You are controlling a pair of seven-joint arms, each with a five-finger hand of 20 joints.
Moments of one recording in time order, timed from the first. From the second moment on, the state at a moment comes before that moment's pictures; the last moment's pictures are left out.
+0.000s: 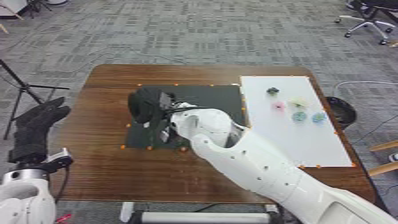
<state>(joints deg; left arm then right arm) 117.9 -63.5 -107.0 -106.3 64.4 11.3 15.3 -54.8 -78.5 32.7 -84.5 -129.0 -6.5 -1.3</state>
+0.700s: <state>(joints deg) 114.9 -63.4 -104.6 -105.0 64.2 11.1 16.2 -59.4 -81.0 33.4 -80.6 -134.4 -3.1 -0.6</state>
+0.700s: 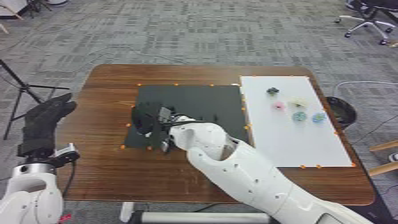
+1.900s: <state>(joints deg) 114.6 -63.5 -104.0 -104.9 64.1 10.7 16.4 -59.8 -81.0 33.9 -83.0 -129.9 -13.9 2.4</state>
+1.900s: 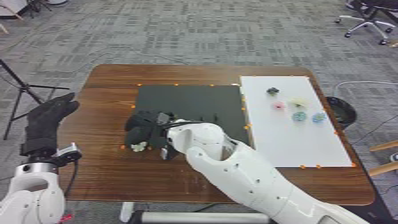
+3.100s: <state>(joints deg) 114.8 -63.5 -104.5 -105.2 64.1 10.5 16.1 -60.4 -75.5 32.2 -94.4 -90.1 -21.5 25.1</state>
